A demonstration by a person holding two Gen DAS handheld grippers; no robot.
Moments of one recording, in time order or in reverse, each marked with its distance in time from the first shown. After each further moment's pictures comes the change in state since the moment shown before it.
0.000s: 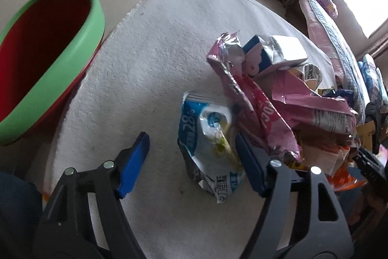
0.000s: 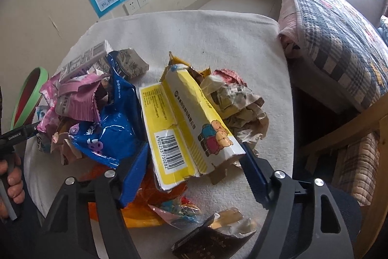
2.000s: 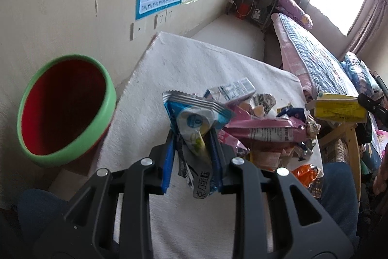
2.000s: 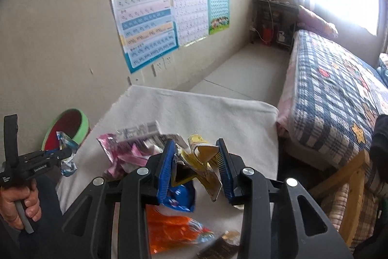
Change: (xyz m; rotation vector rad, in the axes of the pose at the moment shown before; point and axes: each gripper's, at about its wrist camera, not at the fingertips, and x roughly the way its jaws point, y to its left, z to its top) left arm -0.106 -0.025 -0.004 0.116 -0.240 -0.025; right arm -0.136 0.047 0.042 -0.098 -0.338 0.052
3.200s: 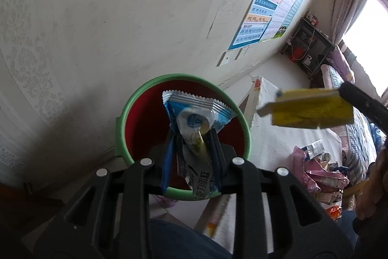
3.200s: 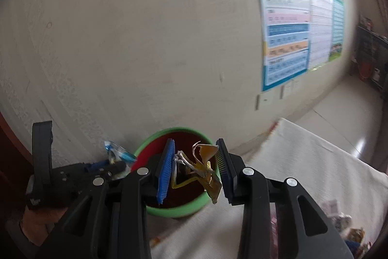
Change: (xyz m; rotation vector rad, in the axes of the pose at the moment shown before) left arm -0.064 0.203 0.019 -0.292 -0.117 0.195; right arm 0.099 0.307 0.071 -0.269 -0.002 0.490
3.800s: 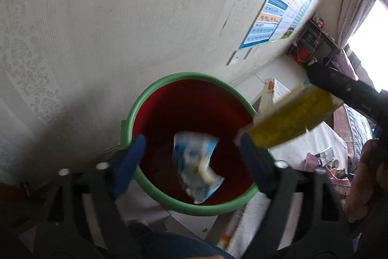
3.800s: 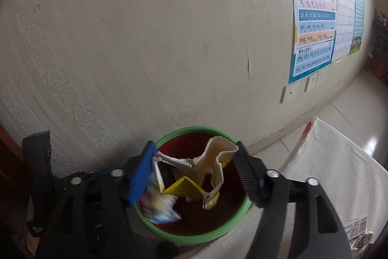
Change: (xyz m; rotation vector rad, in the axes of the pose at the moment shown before) left arm 0.027 0.025 0.001 -0.033 0.009 0.016; right arm 0.079 0.015 0.018 0.005 0.084 0.058
